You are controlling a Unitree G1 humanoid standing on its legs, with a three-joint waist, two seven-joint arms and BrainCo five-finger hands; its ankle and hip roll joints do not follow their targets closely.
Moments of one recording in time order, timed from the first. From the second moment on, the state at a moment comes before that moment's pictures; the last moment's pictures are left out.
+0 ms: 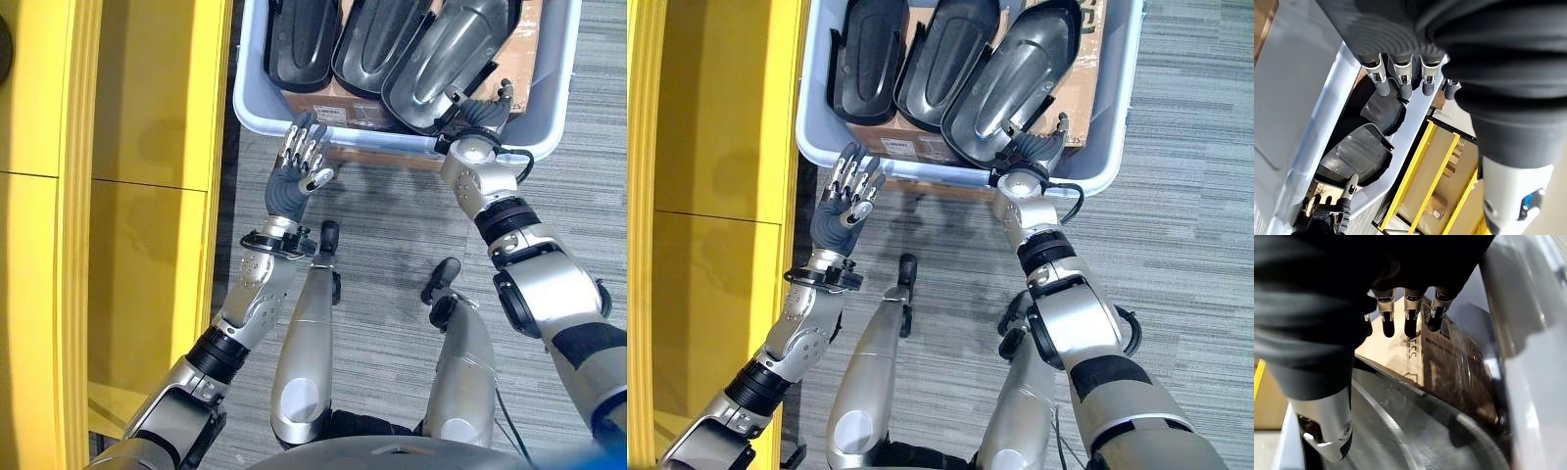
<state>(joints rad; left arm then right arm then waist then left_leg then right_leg) -0.36 0.37 -0.43 0.00 -0.80 -0.39 0.12 -1.15 -0.34 0.31 0.94 0.50 0.13 -0.77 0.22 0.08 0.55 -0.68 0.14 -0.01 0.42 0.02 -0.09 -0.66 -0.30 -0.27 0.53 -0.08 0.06</state>
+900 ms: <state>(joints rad) -0.38 0.42 -0.53 -0.01 -0.89 -0.42 0.03 -1.34 -0.50 0.44 1.20 0.49 0.34 -0.87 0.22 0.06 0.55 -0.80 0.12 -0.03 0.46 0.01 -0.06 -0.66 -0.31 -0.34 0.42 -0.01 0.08</state>
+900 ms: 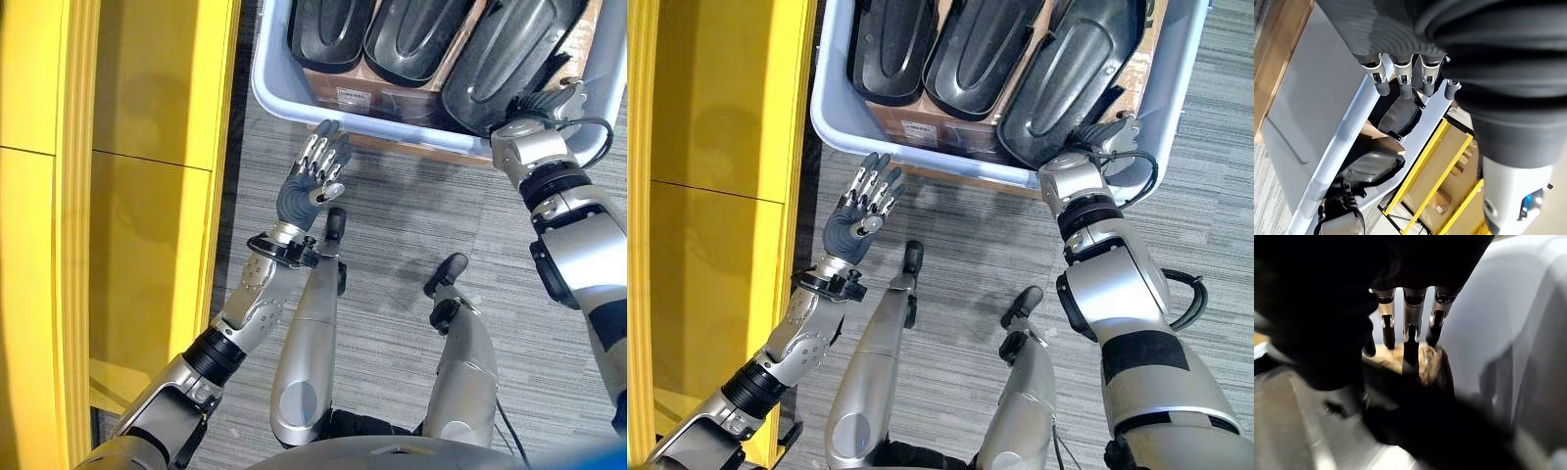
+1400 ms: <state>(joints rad) -0.38 0.42 -0.49 -0.01 -0.89 -0.42 0.03 -1.34 -0.56 0.43 1.21 0.51 0.23 -0.73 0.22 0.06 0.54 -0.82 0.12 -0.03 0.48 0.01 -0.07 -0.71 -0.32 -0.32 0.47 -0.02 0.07</state>
